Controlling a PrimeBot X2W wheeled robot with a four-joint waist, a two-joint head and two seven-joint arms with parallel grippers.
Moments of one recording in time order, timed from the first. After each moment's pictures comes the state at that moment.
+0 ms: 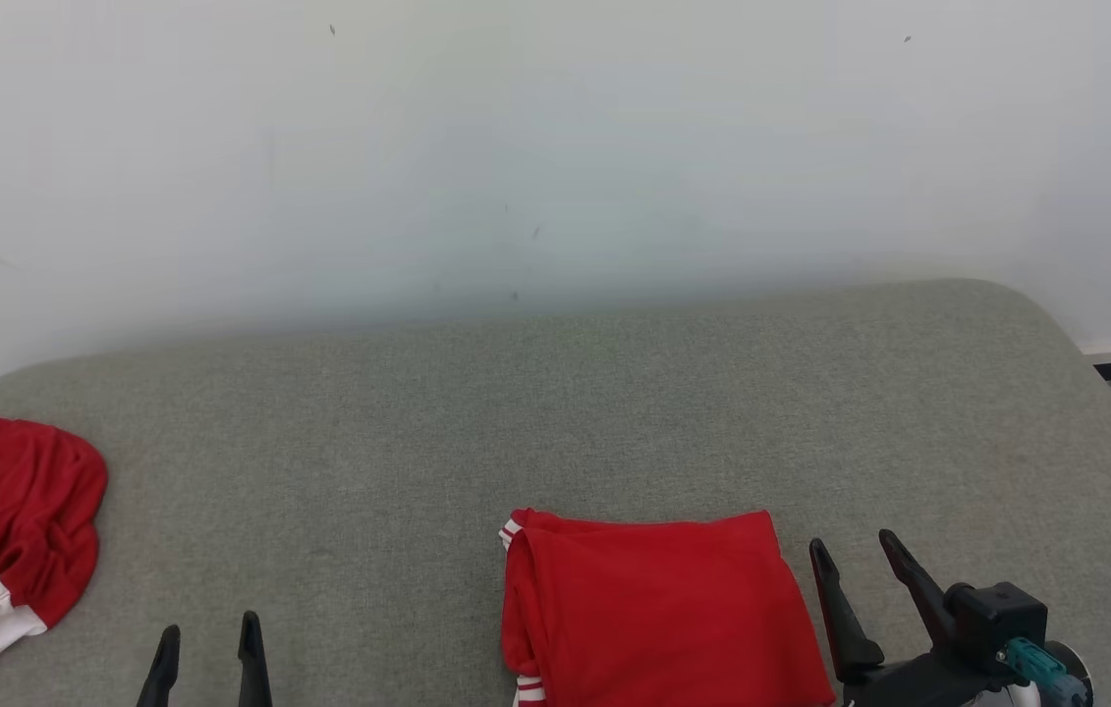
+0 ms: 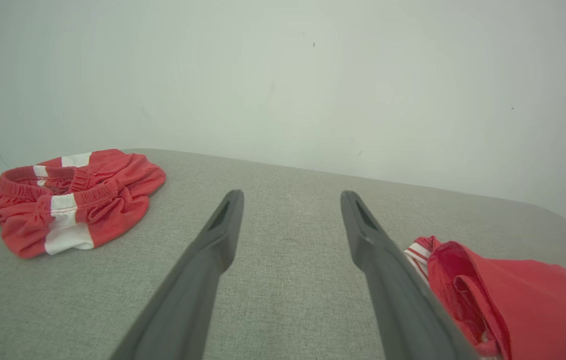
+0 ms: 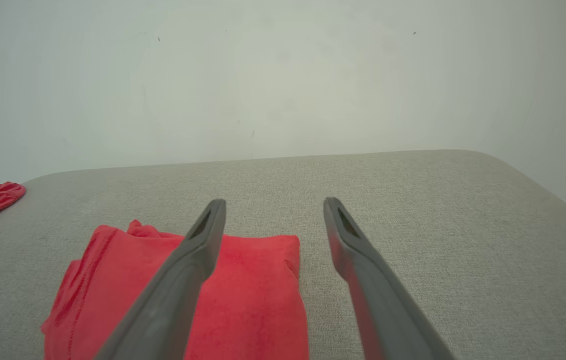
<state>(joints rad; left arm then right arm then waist) 0.11 0.05 0.06 0.12 -0.22 -0.04 -0.26 -0.06 -0.11 0.12 0.26 0.21 0.13 -0.11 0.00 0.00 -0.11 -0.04</state>
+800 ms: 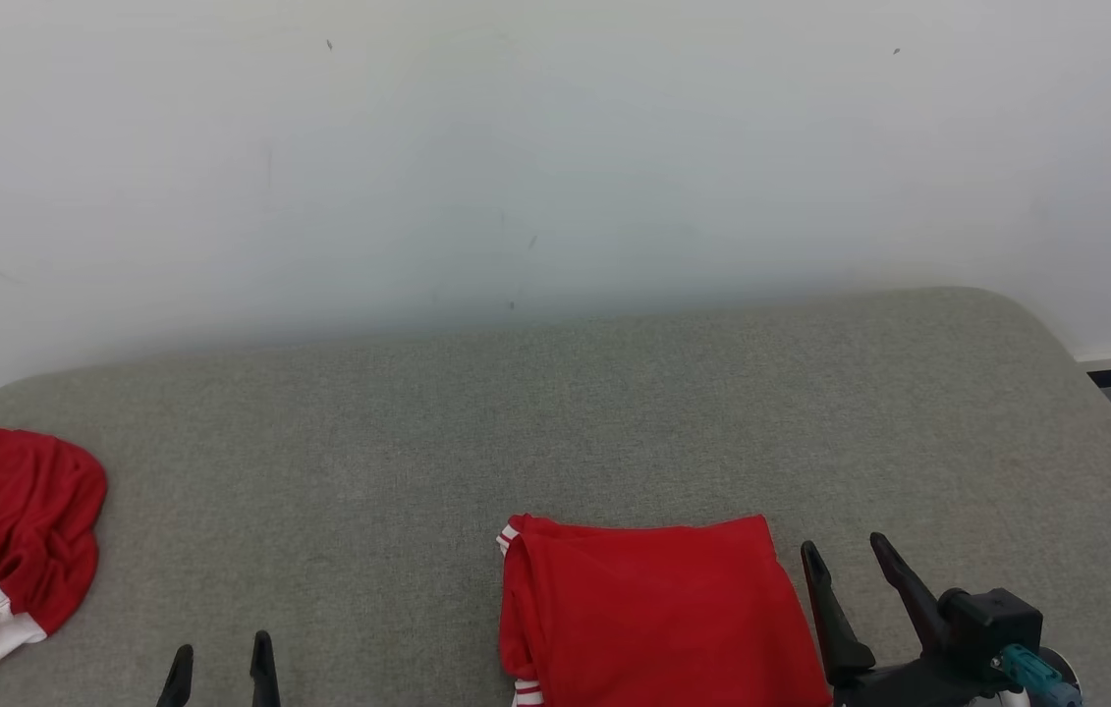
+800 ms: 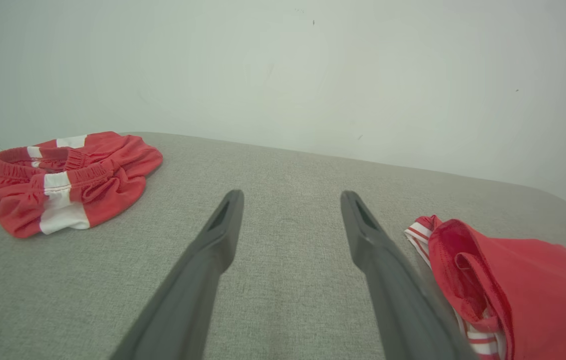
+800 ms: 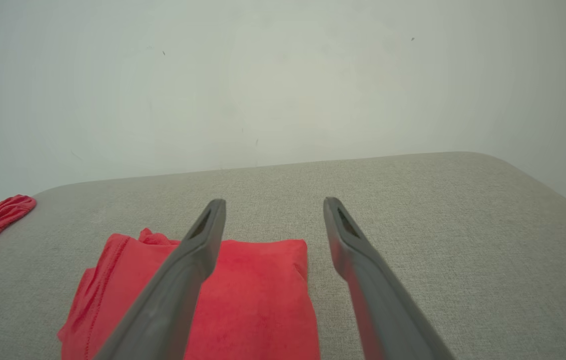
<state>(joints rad) 0.11 0.05 0.04 0.19 -0.22 -0.03 -0.26 -0.05 -0.09 0.13 0.27 0.22 0.13 -0.13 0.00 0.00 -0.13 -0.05</state>
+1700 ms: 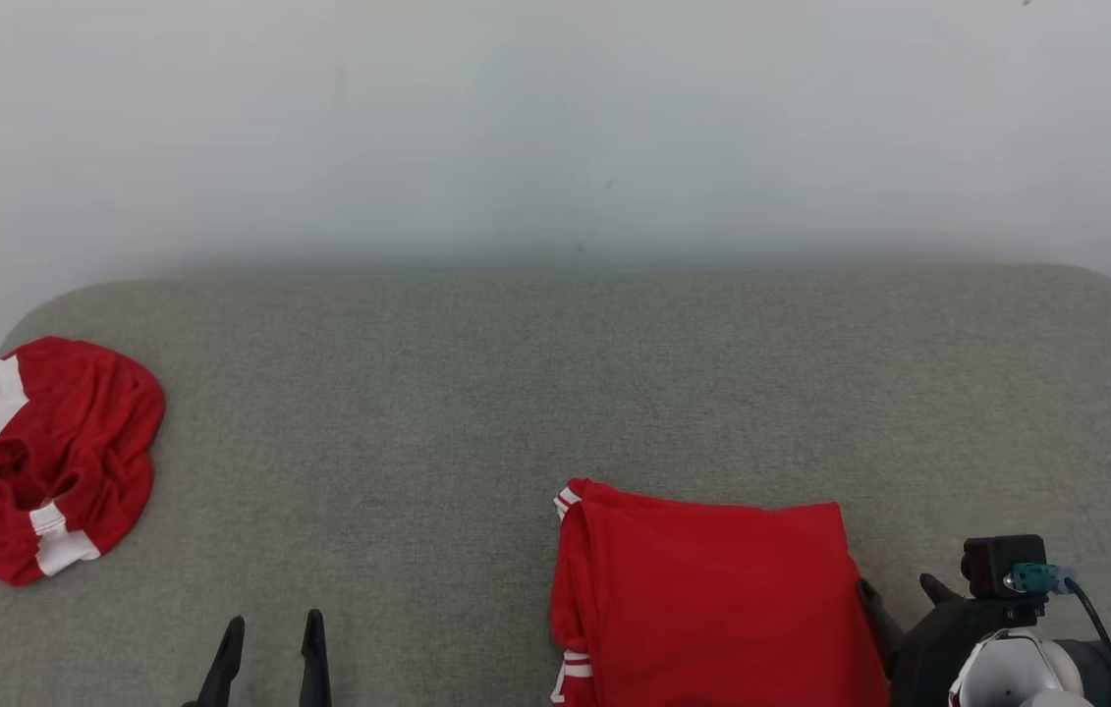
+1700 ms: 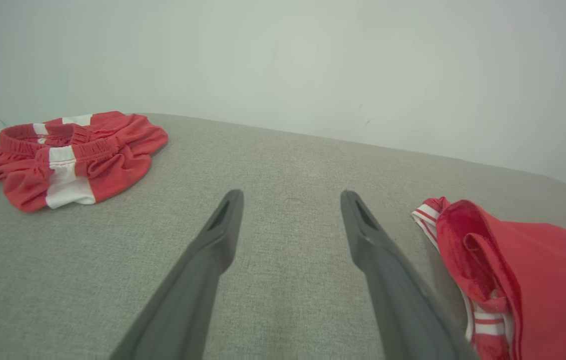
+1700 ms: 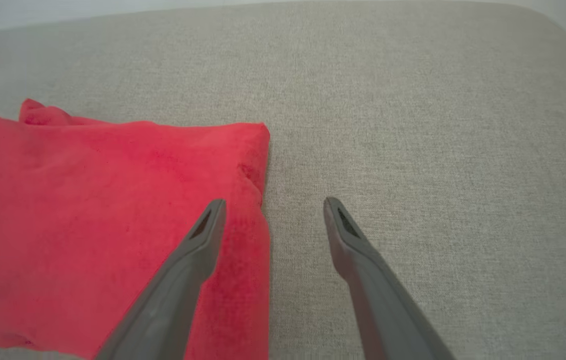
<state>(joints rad) 0.09 0.05 -0.04 0.16 -0.21 -0.01 -0.26 -0.18 -0.18 0.07 0.44 0.26 0.13 0.25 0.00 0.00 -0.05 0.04</state>
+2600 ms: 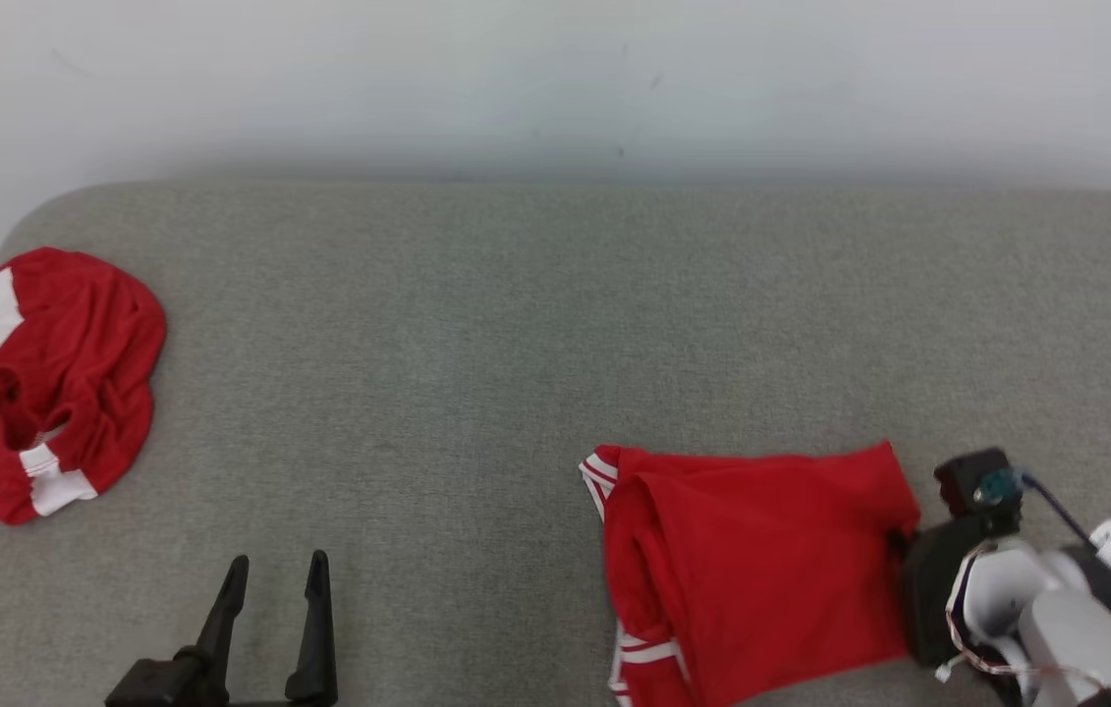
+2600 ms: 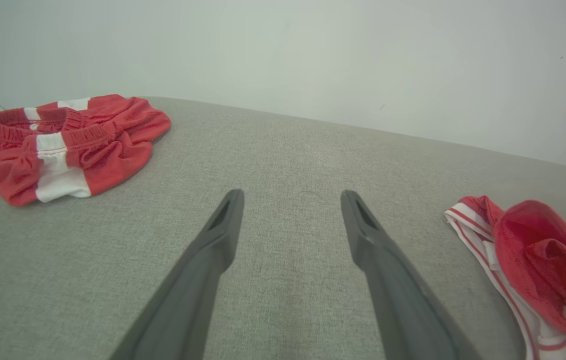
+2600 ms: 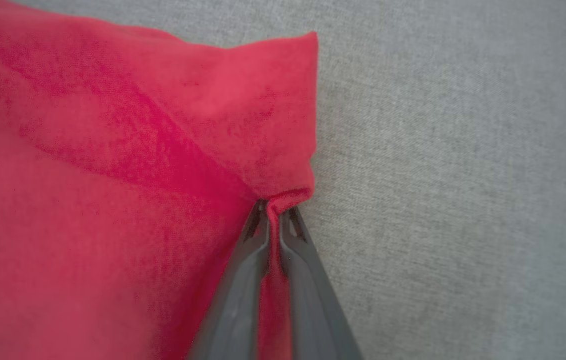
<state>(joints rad) 0.01 0.05 -0.05 0.16 -0.20 -0.04 -0.26 -0.36 -0.30 0.25 0.61 0.29 0.13 0.41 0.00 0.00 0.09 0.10</state>
